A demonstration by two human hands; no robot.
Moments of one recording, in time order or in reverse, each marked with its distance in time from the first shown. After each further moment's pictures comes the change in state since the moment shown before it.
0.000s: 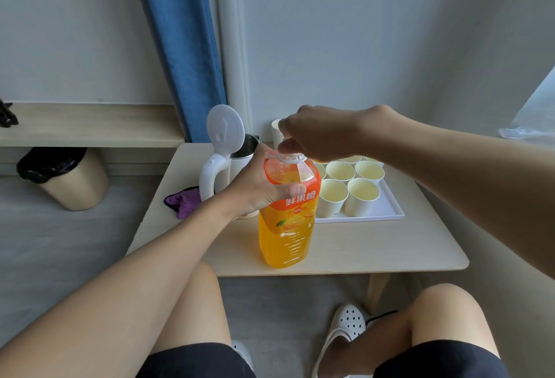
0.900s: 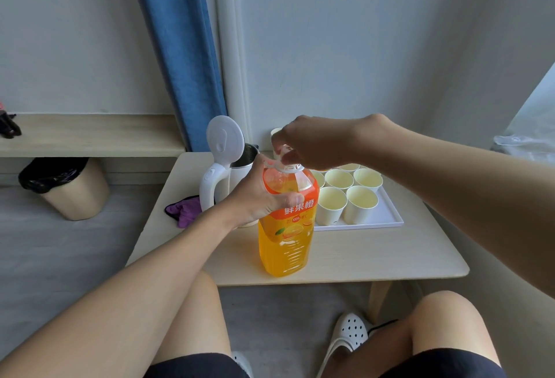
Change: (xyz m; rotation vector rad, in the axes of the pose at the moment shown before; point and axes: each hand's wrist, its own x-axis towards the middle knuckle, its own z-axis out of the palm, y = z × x) left_hand 0.002 -0.004 0.000 0.009 -0.017 0.003; right_hand -0.002 -0.004 -0.004 0.039 -0.001 -0.012
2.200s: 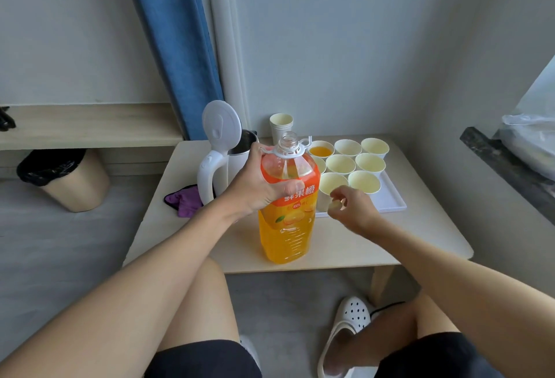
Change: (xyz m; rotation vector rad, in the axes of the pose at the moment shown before) left_hand -0.006 -0.002 0.007 -0.139 0.036 0.008; right_hand -0.015 0.048 0.239 0.847 0.339 0.681
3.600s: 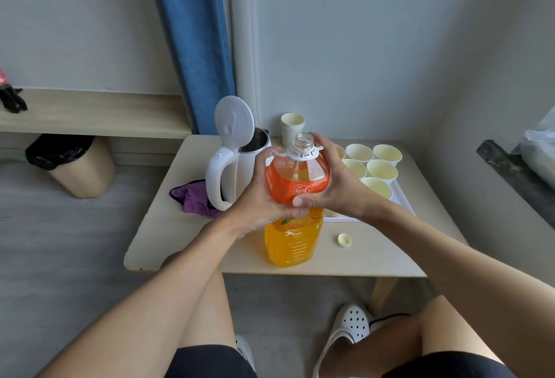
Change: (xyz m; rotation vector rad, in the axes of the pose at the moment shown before) left_hand -0.007 -0.039 0.002 -0.075 0.005 0.104; right_hand -0.009 -0.093 -0.034 0.446 -0.310 -0.539
